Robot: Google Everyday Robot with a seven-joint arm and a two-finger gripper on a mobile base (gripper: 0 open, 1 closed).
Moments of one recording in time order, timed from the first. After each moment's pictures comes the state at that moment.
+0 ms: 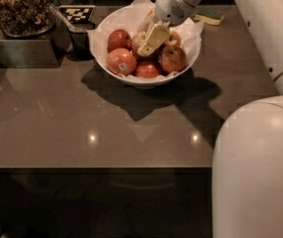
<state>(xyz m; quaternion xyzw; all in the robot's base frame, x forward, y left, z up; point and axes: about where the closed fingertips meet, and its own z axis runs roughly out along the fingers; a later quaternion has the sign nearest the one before) 0.677 -0.023 0.939 -0.68 0.66 0.16 0.28</state>
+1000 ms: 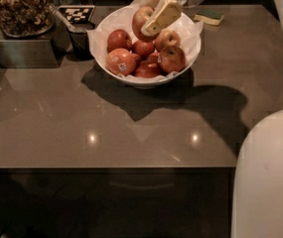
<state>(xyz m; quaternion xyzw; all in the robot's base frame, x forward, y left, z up) 0.653 -0.028 1.013 -0.69 0.59 0.20 0.37</state>
